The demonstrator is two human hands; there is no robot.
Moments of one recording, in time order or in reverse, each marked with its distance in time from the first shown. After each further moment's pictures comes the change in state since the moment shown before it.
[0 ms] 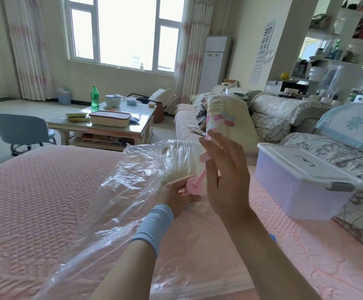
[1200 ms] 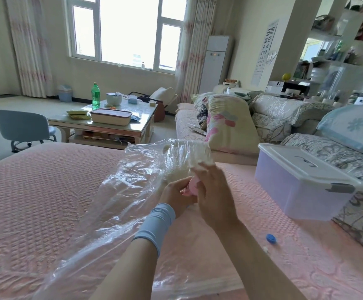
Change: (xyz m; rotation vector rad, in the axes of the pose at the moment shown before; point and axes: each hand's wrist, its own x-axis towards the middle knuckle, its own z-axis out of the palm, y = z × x) left_hand 0.005 -0.020 0.004 0.056 0.041 -0.034; right_hand -0.050 0.005 0.015 -0.032 -0.438 0.297
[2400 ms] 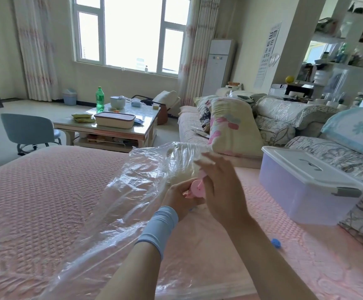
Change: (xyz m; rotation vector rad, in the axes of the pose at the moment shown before) left_hand -0.002 0.007 -0.004 -0.078 -0.037 -0.020; right_hand 0.019 -0.012 -0.021 -0.051 0.105 -0.119
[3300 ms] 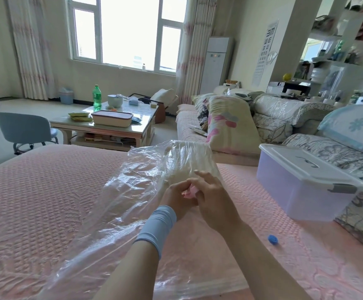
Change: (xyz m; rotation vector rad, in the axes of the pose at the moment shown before) left_hand -0.003 0.000 0.002 0.120 0.023 0.002; right_hand -0.025 0.017 0.022 0.042 -0.340 0.182
